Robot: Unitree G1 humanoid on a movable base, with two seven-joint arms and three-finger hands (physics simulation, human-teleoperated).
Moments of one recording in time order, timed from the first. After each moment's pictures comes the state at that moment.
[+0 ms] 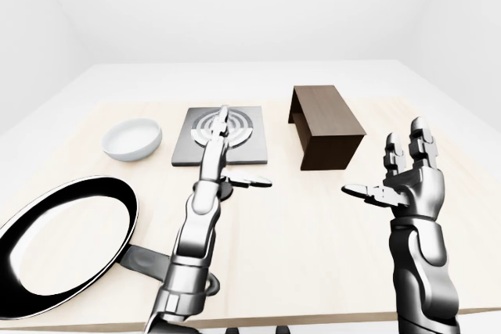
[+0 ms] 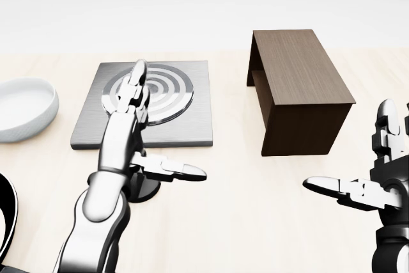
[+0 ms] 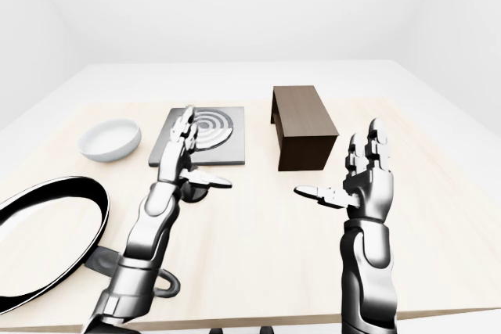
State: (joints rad) left arm -0.37 -0.05 -0.06 0.11 0.10 0.09 -0.01; right arm 0.02 -0.07 -0.29 -0.40 0.30 0.09 -0.02
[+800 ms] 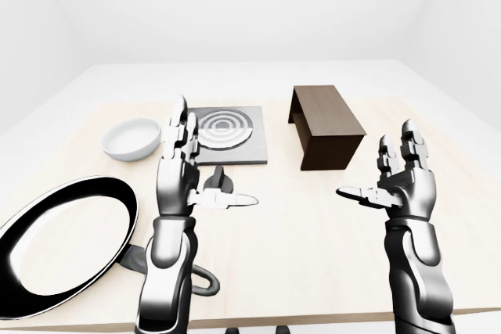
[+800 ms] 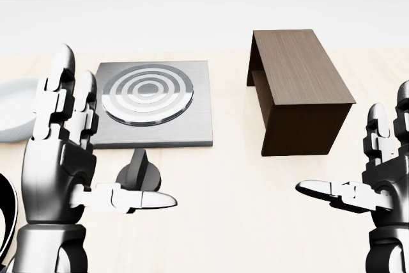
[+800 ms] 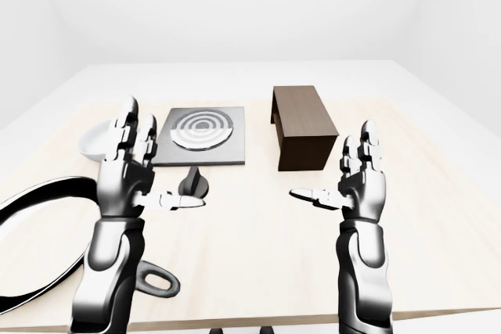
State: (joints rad) left arm -0.03 -0.02 -0.08 -0.51 0.01 0.09 0.02; right arm 0.02 -0.07 -0.27 -0.38 0.28 0.09 -0.01
